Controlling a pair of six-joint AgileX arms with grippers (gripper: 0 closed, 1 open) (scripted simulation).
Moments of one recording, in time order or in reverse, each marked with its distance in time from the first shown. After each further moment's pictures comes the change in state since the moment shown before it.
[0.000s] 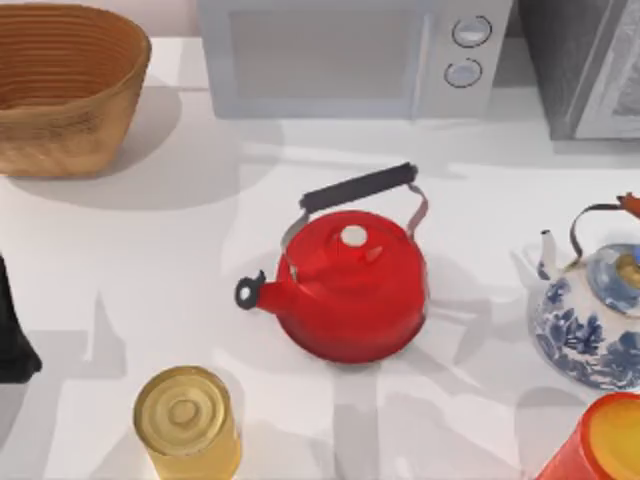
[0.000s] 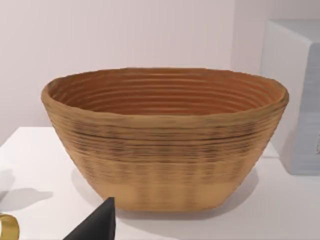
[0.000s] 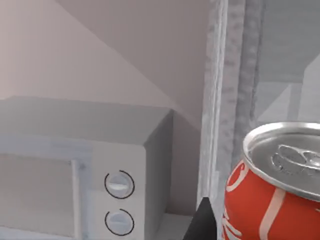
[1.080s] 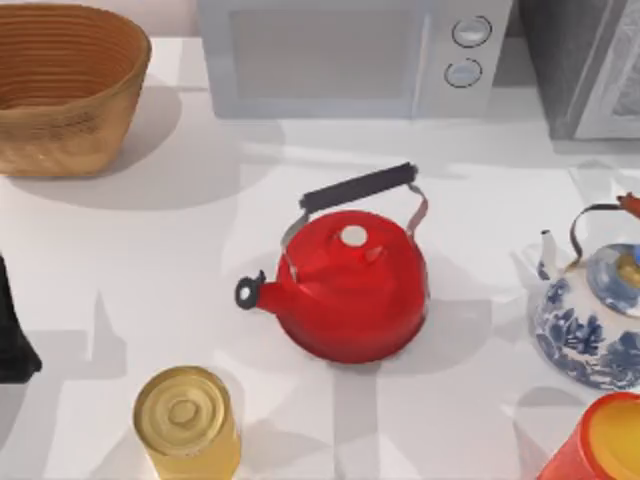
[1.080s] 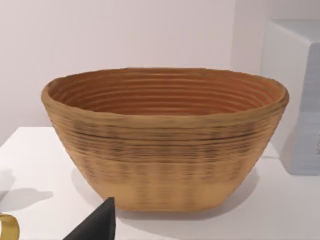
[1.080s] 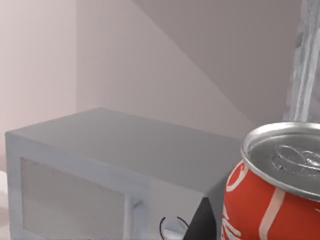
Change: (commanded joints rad) left arm 0.000 0.000 0.000 0.000 0.000 0.000; right arm -0.121 0.774 0.295 0.543 -0.433 0.058
